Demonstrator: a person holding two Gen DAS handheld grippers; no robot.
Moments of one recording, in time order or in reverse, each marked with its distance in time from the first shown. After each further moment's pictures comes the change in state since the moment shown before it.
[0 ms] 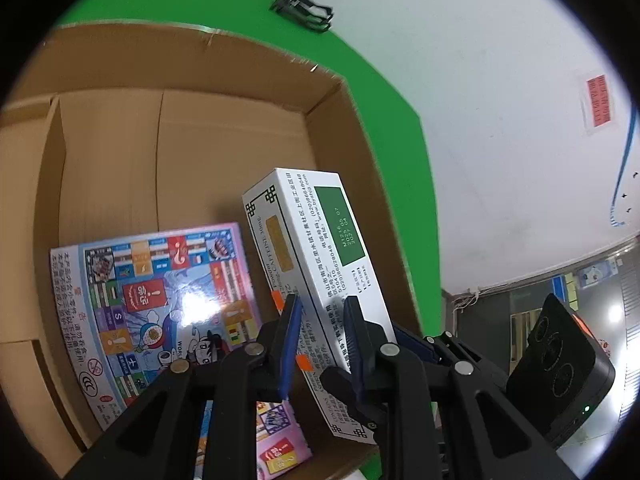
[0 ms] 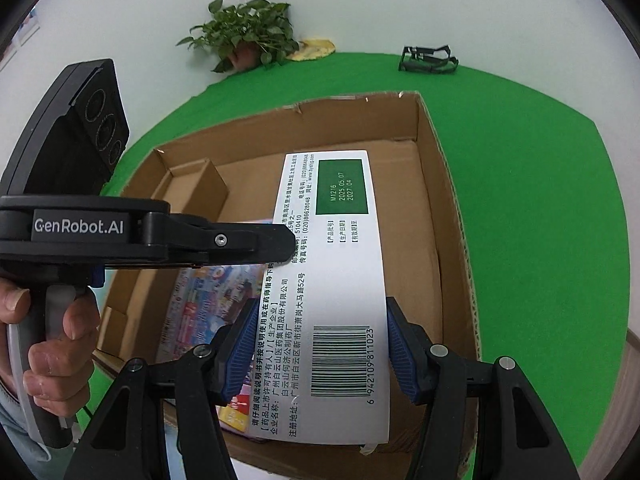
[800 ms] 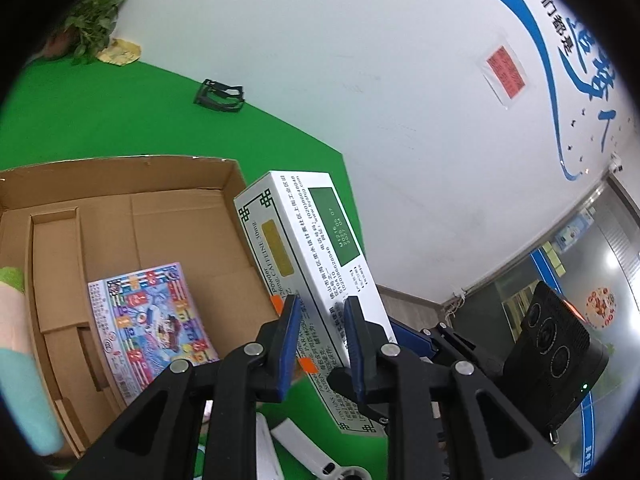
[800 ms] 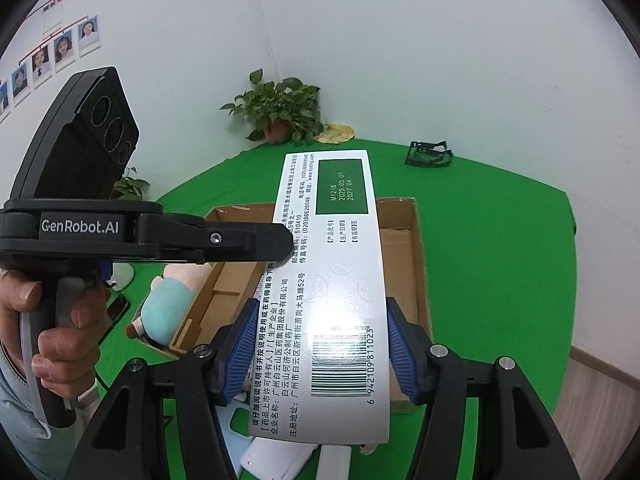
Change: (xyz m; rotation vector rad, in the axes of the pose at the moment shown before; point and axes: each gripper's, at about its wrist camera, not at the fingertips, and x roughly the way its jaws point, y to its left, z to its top) left arm -0.122 -0.098 -0.054 0.257 -0.206 -0.073; right arm -0.215 0.053 0.018 -0.099 -0.282 0.010
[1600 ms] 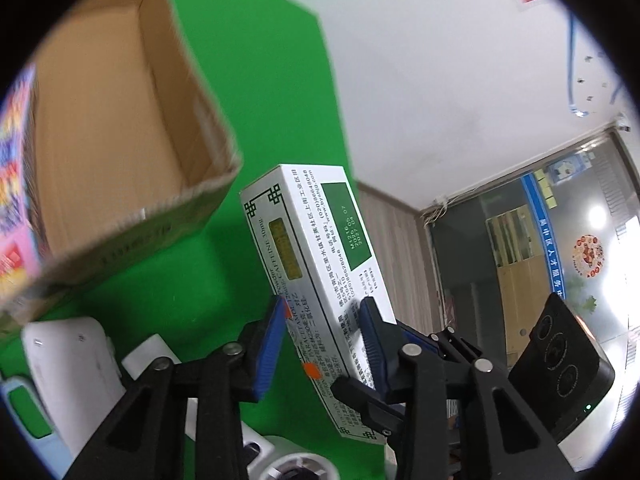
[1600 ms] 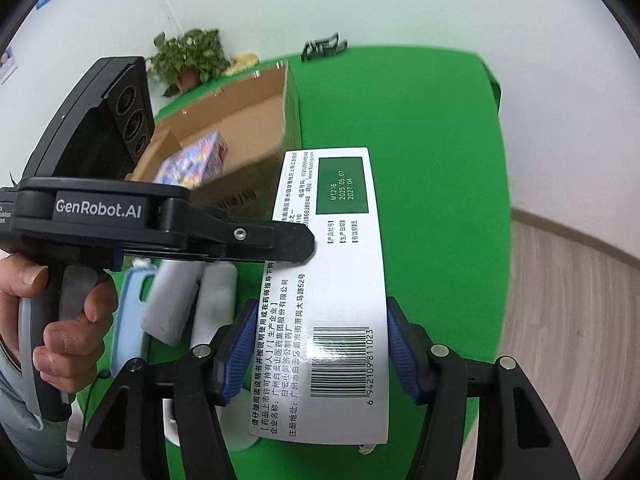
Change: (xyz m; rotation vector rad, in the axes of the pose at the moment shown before) left arm 0.151 -0.062 -0.119 -0.003 0.357 -0.111; right arm -0.033 -0.104 -0.211 0.242 0.198 -0.138
